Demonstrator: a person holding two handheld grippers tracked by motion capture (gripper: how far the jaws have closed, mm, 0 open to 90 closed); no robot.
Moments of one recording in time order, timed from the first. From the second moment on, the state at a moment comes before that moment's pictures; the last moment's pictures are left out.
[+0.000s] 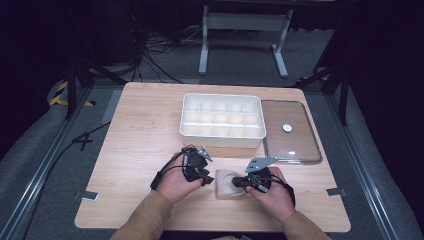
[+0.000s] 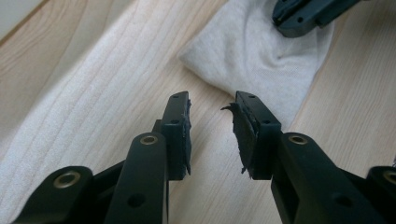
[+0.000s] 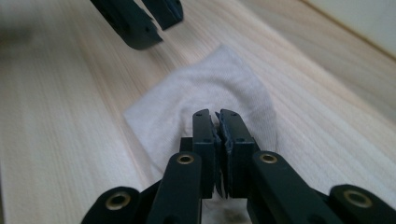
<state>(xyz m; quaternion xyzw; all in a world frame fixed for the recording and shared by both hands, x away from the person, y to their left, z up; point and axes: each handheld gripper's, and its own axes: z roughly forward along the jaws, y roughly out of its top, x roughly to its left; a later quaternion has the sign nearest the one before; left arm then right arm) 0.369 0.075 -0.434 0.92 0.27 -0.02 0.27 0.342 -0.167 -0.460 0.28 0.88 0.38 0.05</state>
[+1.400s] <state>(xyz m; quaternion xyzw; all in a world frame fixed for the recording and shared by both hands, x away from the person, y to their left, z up) 0.368 0.060 -0.448 0.94 0.26 -0.02 0.21 0.352 -0.176 -0.472 0.25 0.88 0.39 0.07</state>
